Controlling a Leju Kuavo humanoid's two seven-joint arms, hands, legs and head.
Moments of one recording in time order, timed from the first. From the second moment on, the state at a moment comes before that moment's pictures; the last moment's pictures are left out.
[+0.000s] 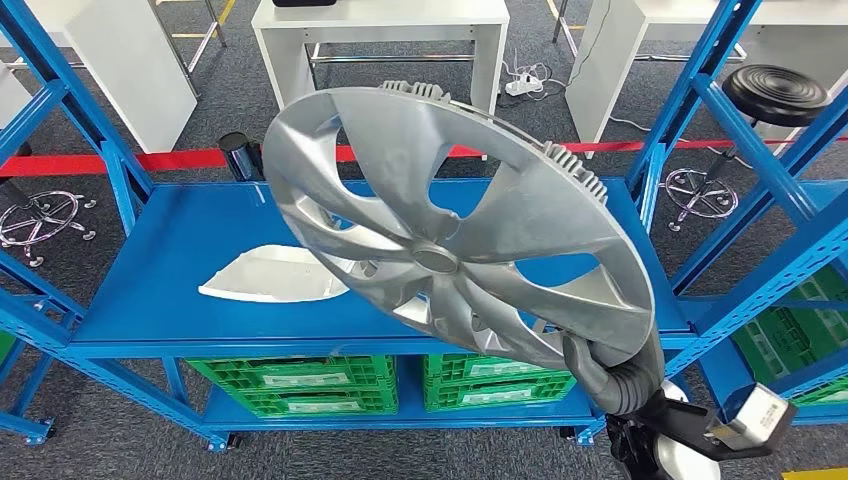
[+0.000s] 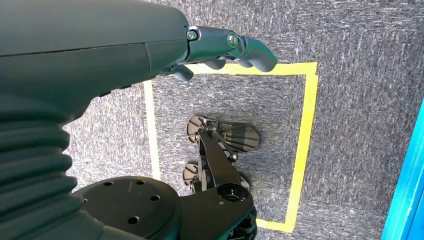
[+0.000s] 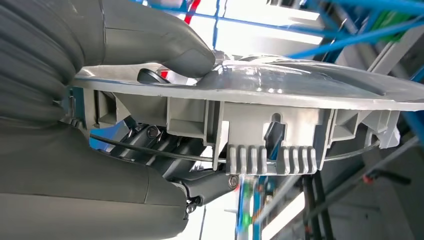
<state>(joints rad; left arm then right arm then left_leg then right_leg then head) -0.05 -0.15 1.09 -0.19 -0.80 -0.10 -0.35 0.00 -0.07 0.20 -1.87 -0.16 0.24 -0.55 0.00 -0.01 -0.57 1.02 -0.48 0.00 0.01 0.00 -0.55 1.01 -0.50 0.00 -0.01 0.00</state>
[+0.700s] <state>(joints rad) -0.06 -0.15 1.11 -0.19 -0.80 -0.11 -0.31 -0.03 -0.09 0.27 -1.84 -0.26 0.42 -0.46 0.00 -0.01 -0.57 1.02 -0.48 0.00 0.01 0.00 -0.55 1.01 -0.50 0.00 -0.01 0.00</state>
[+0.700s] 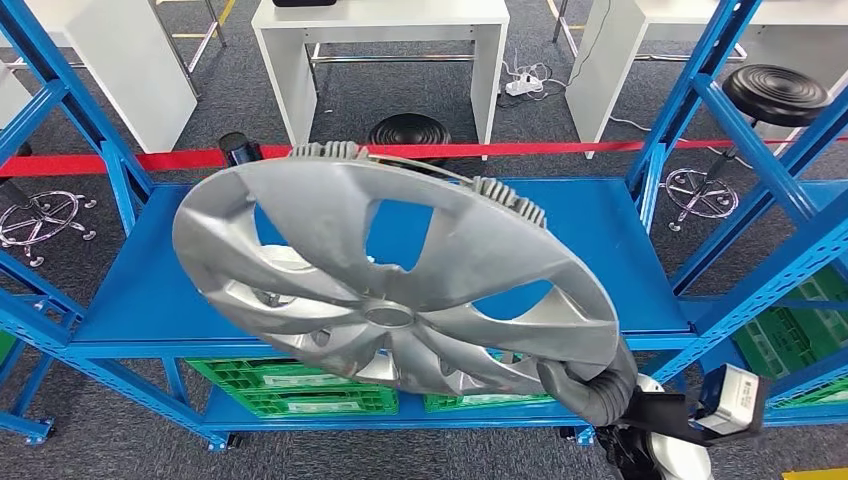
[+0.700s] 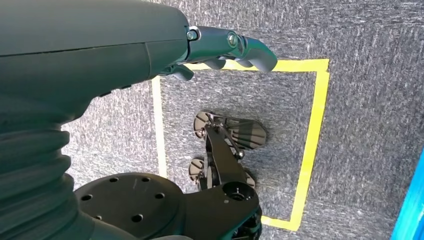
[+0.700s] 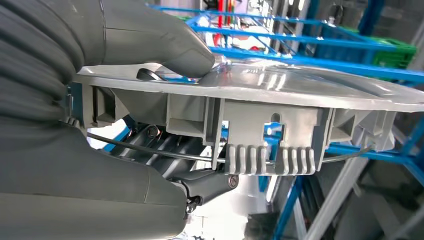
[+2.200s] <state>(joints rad) -0.07 -0.10 1.13 -0.20 -0.81 -0.07 -0.32 -0.15 -0.15 0.36 -1.82 -0.40 0.55 -0.48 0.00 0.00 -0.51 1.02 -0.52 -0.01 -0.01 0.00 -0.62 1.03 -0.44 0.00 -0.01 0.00</state>
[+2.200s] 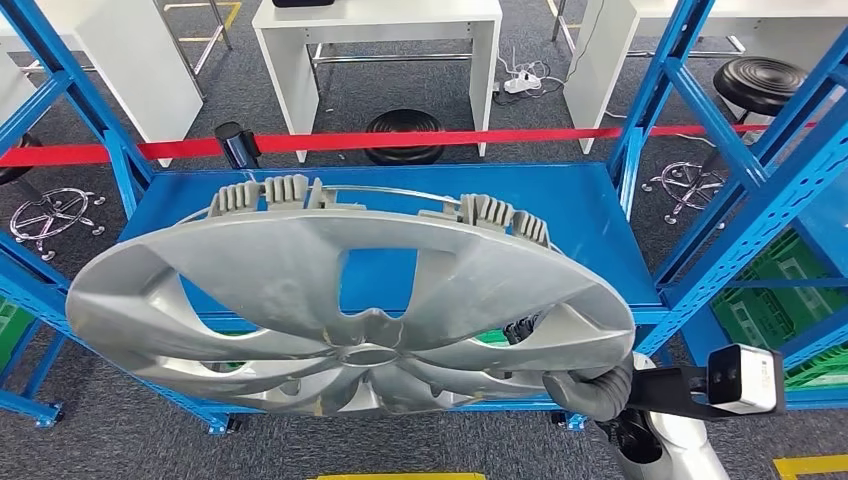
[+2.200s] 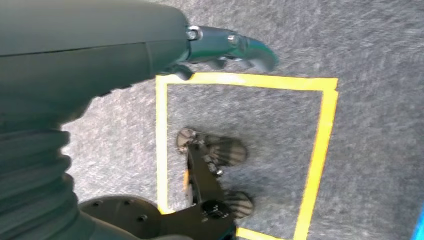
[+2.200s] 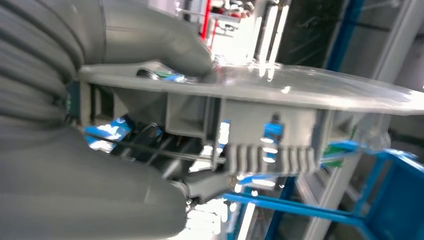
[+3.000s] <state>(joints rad) -0.07 -0.09 1.14 -0.20 -0.82 -0.05 -0.29 -0.16 -0.11 0.36 -1.78 -0.39 0.63 -0.52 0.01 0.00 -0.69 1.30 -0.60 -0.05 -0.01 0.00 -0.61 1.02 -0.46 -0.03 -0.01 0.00</state>
